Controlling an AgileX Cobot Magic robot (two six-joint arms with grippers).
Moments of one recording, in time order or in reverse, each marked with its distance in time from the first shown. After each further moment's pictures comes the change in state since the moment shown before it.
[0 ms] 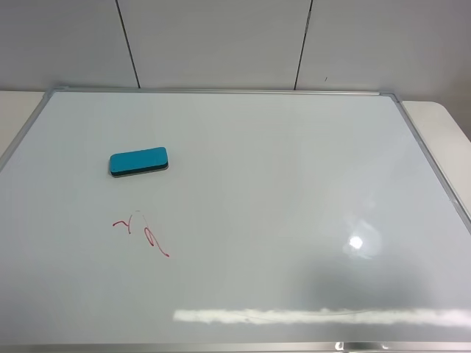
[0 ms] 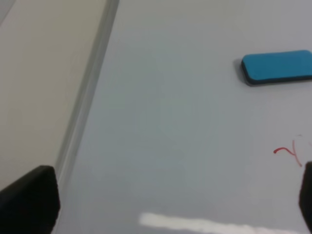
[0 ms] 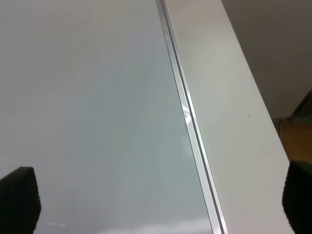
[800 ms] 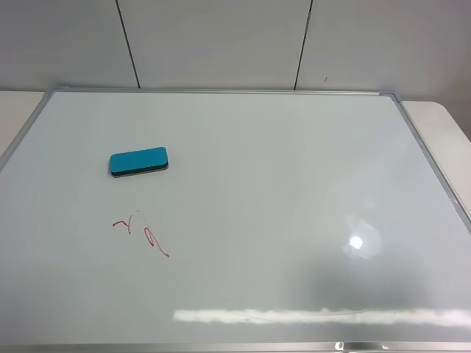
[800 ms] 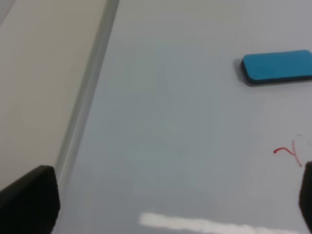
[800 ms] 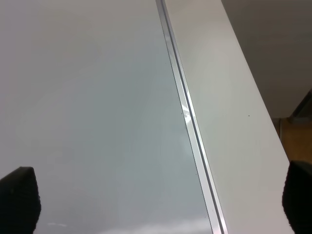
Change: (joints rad) left arm 0.000 0.000 0.000 0.000 0.000 0.000; right arm 0.000 0.000 0.000 0.000 0.000 0.000
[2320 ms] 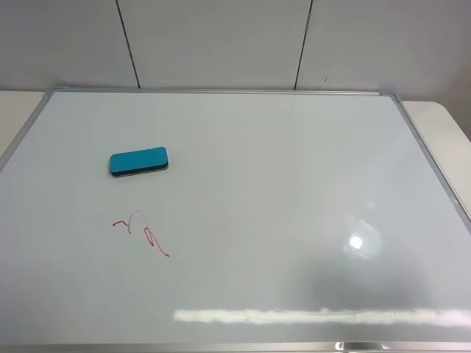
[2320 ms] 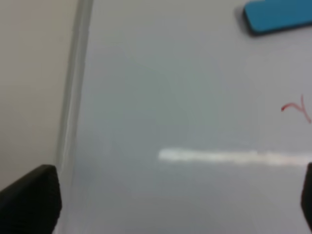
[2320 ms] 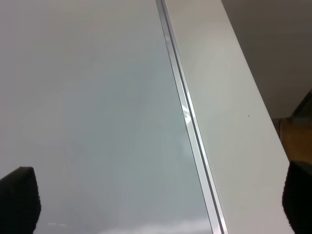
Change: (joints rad) left arm 0.000 0.364 -0.097 -0.026 0.003 0.137; right arm 0.000 0.000 0.000 0.000 0.000 0.000
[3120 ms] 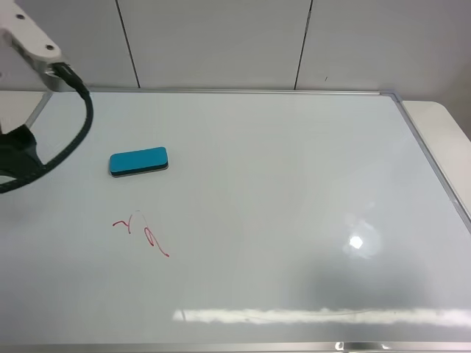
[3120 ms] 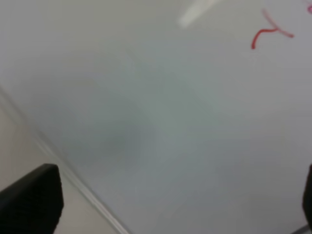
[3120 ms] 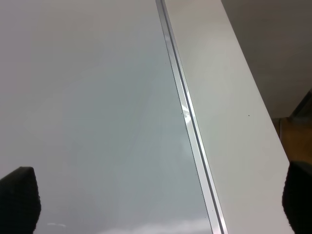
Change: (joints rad) left arm -0.476 0.907 -0.434 0.180 0.075 0.262; right arm 0.000 0.000 0.000 0.000 0.000 0.000
